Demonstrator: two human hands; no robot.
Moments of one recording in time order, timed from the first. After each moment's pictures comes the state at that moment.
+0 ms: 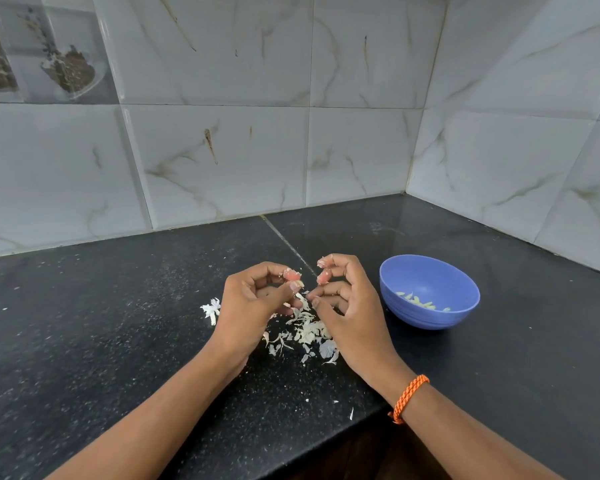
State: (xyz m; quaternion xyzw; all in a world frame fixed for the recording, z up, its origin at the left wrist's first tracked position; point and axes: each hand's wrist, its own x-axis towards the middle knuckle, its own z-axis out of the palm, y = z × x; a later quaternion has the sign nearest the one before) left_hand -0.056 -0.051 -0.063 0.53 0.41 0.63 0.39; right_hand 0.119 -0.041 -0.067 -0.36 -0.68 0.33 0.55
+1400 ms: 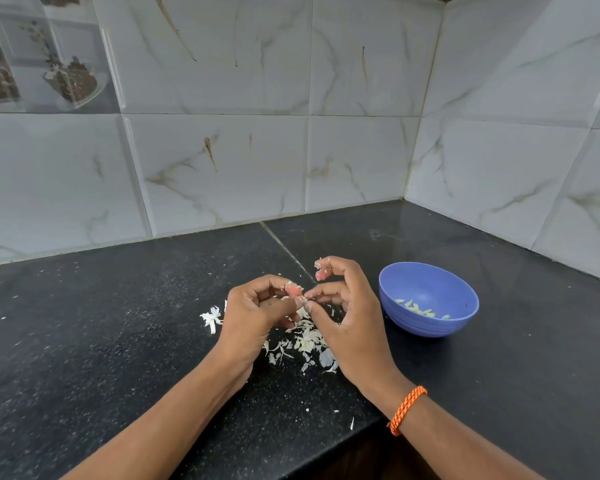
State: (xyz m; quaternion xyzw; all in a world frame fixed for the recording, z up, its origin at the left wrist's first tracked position) left_hand -0.054 -0.052 -0.067 0.50 0.40 0.62 0.44; right_hand 0.113 -0.045 -0.060 -0.34 -0.71 0.23 0.57
